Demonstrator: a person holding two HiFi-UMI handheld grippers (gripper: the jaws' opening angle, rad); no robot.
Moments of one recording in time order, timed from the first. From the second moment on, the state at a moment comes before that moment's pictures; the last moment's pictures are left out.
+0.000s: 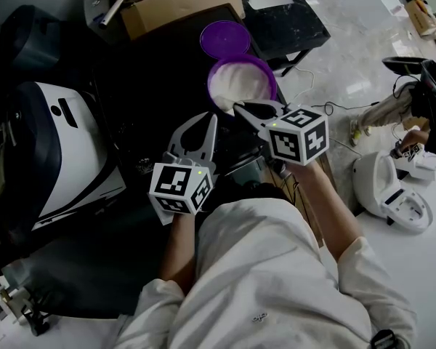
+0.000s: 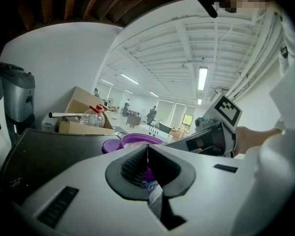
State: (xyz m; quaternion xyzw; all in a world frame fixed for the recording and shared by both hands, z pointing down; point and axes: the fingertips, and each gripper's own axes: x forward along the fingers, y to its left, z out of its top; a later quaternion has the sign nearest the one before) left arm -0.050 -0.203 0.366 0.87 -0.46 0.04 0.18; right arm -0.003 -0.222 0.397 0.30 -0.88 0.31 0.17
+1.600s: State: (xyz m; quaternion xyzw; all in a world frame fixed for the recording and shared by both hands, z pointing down) left arm -0.033 -0.193 0.362 0.87 -0.47 0.06 0.16; right arm 0.044 -0.236 0.382 0.33 -0.84 0.43 0.03
